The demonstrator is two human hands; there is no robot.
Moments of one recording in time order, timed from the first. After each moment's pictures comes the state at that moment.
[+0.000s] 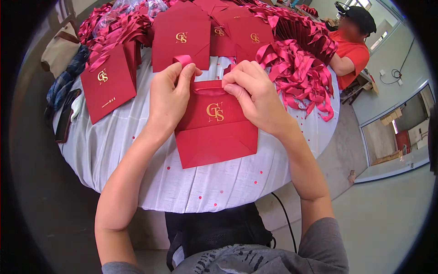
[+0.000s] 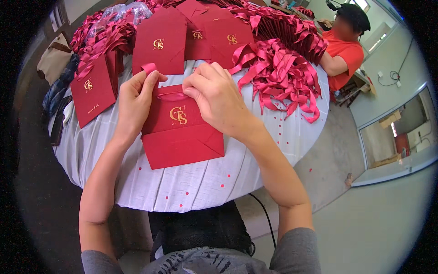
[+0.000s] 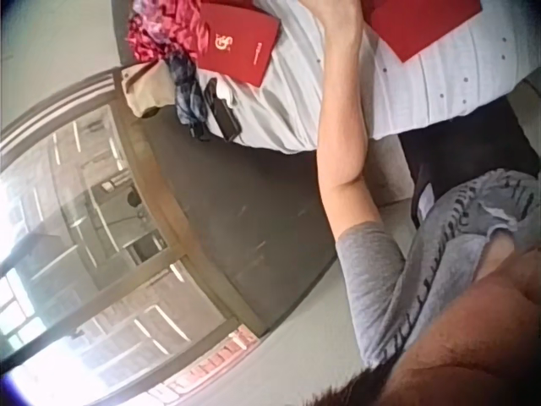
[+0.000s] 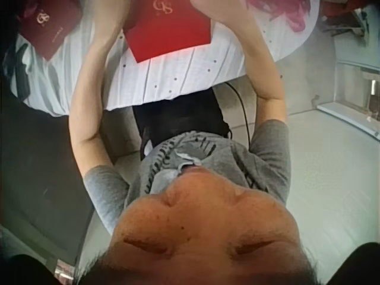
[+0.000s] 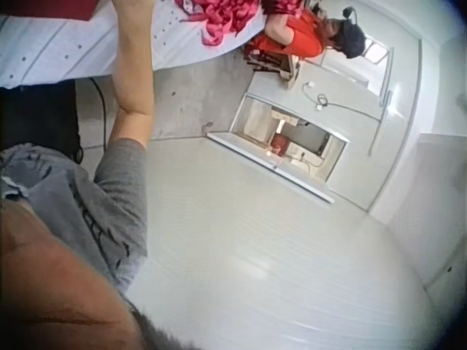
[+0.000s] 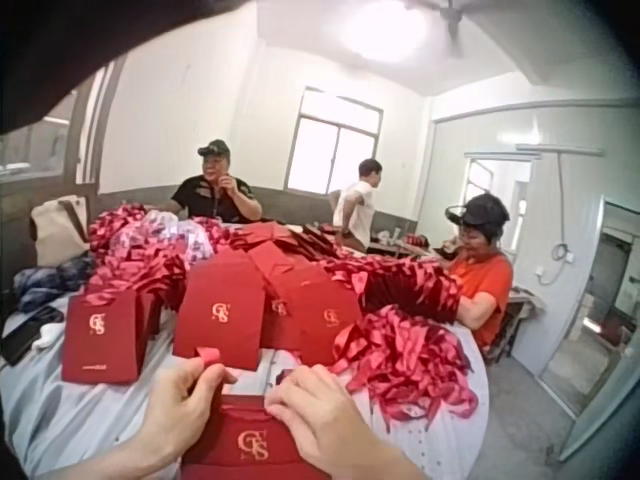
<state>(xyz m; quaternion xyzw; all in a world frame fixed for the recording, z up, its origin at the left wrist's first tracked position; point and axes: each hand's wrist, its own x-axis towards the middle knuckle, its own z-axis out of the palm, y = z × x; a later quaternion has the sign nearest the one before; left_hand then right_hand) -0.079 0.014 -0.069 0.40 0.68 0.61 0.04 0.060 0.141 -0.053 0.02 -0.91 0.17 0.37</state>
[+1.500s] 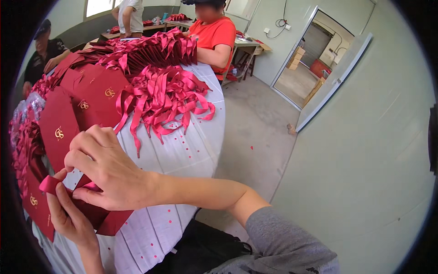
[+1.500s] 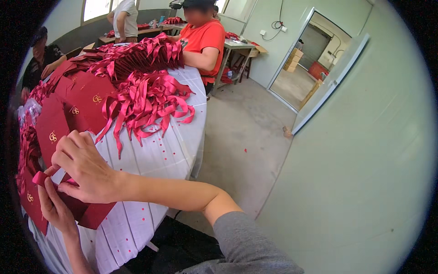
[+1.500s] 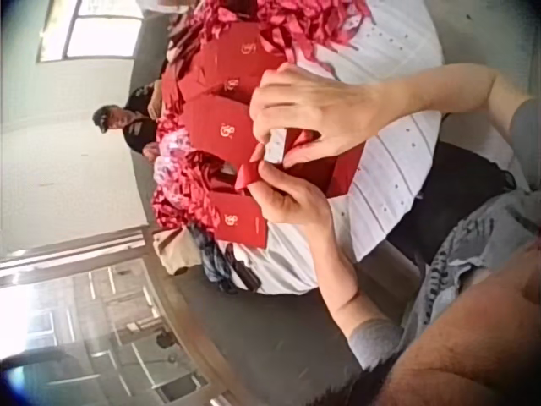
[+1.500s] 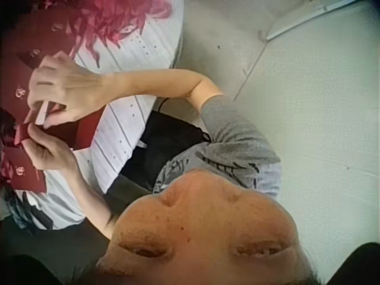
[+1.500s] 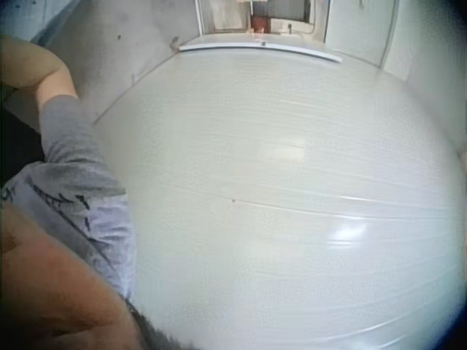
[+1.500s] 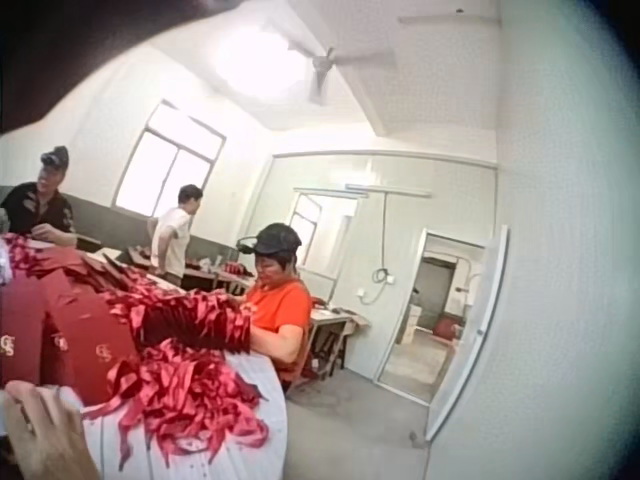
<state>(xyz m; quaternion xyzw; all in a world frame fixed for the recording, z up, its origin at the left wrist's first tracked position) -0.055 -0.012 -0.060 0.51 0.60 0.61 -0.14 0.066 0.094 -0.026 0.02 -0.80 0.15 0.58</state>
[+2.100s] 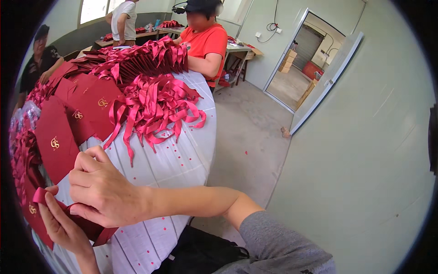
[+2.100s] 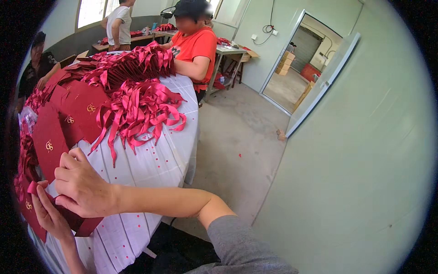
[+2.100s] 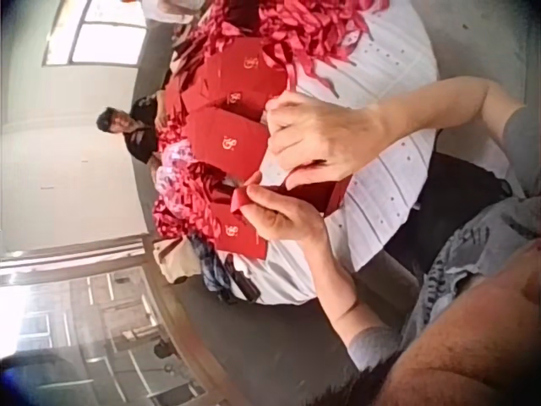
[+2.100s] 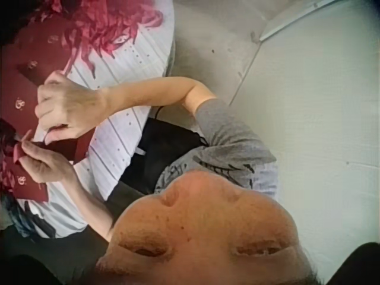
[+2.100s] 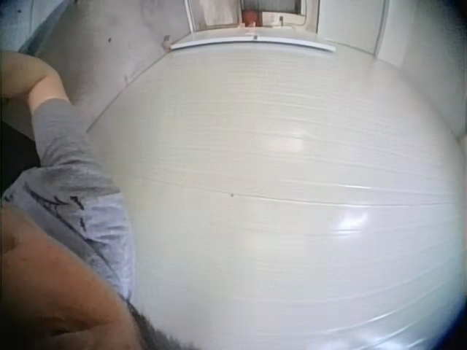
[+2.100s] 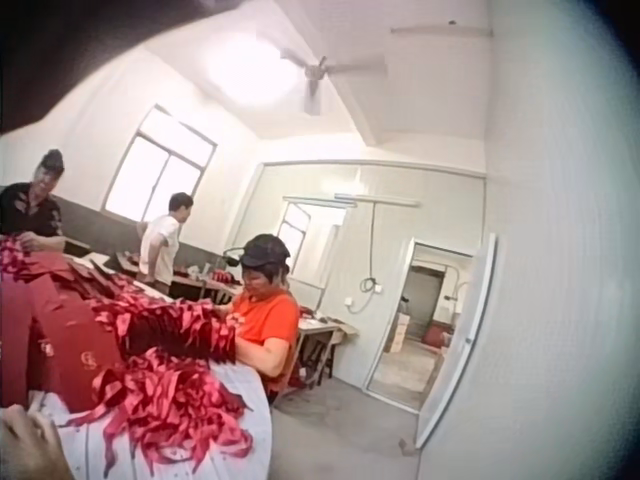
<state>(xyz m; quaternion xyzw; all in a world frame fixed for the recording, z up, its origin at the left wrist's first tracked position) -0.066 -0.012 -0.064 0.48 0.60 0.62 -0.17 0.067 0.090 -0.031 0.06 -0.81 0.12 0.57</state>
